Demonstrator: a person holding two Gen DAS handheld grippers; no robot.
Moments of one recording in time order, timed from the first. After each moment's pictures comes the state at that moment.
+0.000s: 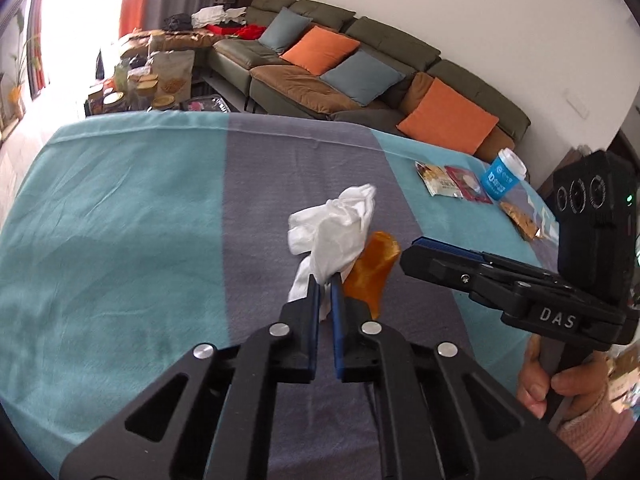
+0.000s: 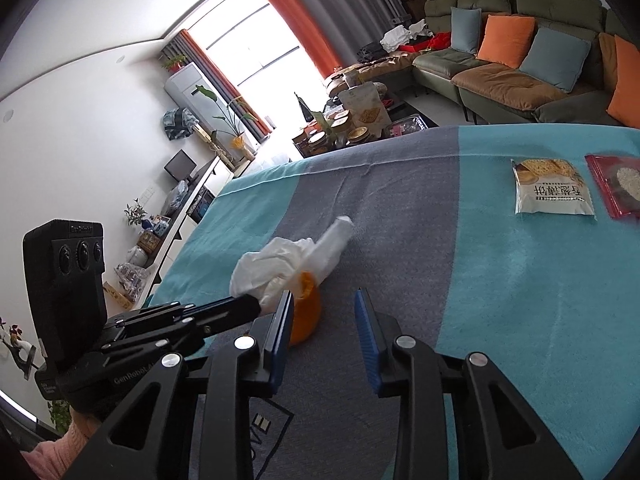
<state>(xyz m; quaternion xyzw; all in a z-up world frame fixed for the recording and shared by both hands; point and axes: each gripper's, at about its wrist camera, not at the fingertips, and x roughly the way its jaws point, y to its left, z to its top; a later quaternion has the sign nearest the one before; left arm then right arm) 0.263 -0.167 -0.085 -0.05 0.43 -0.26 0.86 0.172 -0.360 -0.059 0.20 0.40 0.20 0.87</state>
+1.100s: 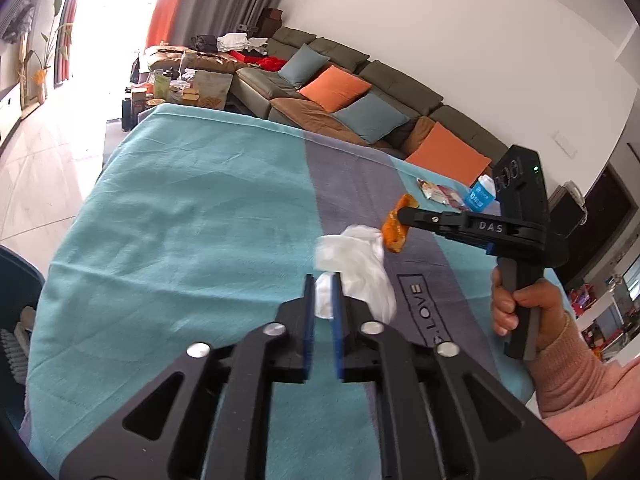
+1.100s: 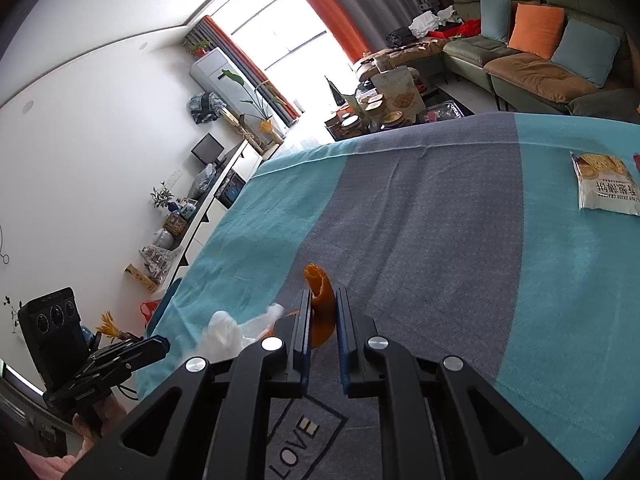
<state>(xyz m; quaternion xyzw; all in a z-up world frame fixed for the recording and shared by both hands) 0.156 -0.044 -0.068 -0.10 0.38 -0.25 0.89 0.171 -0.337 -0.051 0.20 0.41 0.26 0.85</state>
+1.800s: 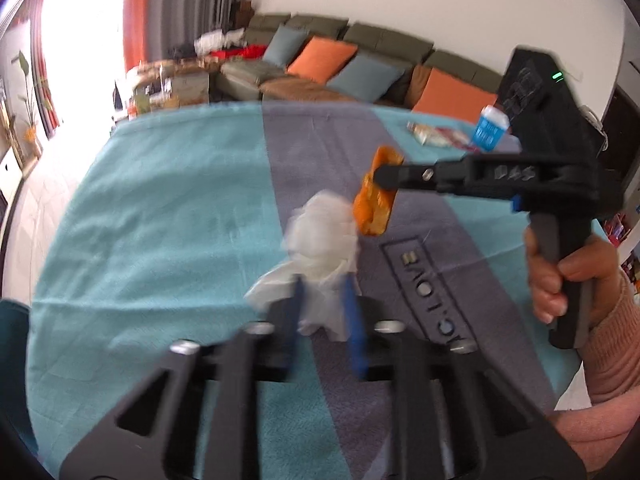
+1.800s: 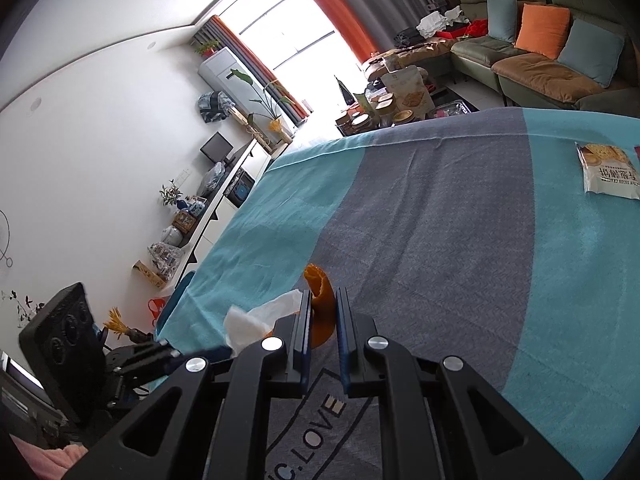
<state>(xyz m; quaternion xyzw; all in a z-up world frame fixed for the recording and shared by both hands) 0.175 -0.118 -0.086 0.03 0.41 -0.24 0.88 0.156 -0.328 -0.048 0.20 0.40 0.28 0.85</state>
